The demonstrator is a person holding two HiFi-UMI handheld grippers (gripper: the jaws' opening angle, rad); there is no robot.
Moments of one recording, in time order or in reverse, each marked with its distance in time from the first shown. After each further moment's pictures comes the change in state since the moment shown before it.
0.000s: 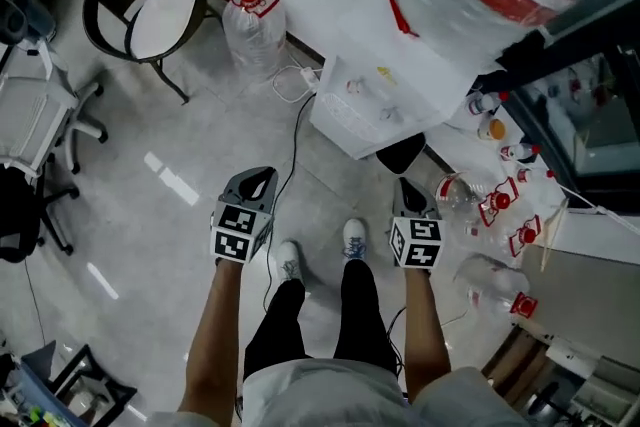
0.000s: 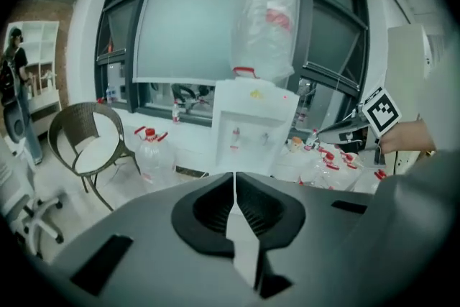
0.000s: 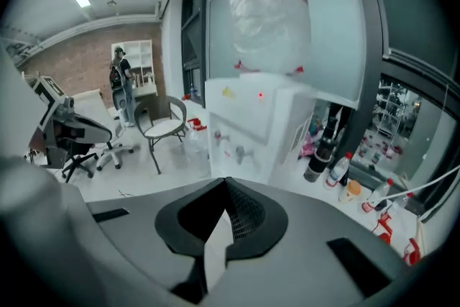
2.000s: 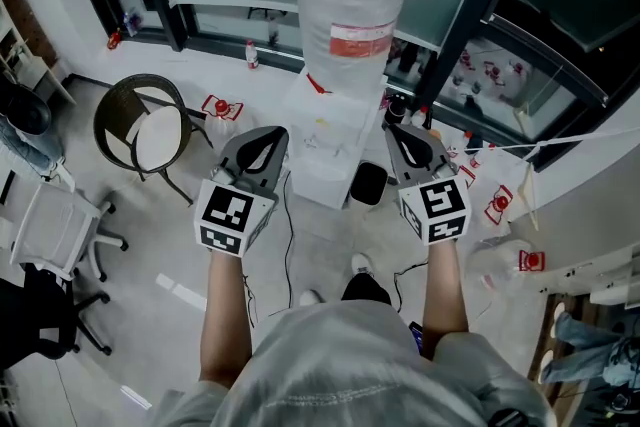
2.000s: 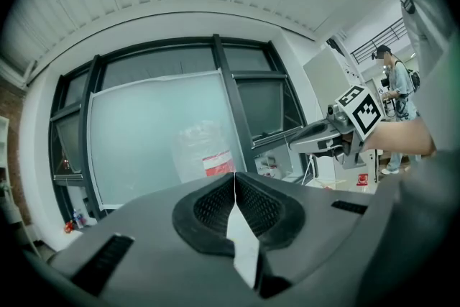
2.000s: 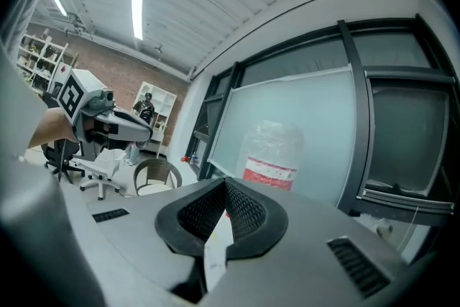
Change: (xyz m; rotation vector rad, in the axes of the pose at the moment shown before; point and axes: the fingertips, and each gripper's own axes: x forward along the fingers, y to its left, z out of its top) left arm -0.248 -0.138 0.332 0.514 -0.568 -0.182; right arm -0.322 0.039 0.282 -0.271 -0.566 -0.105
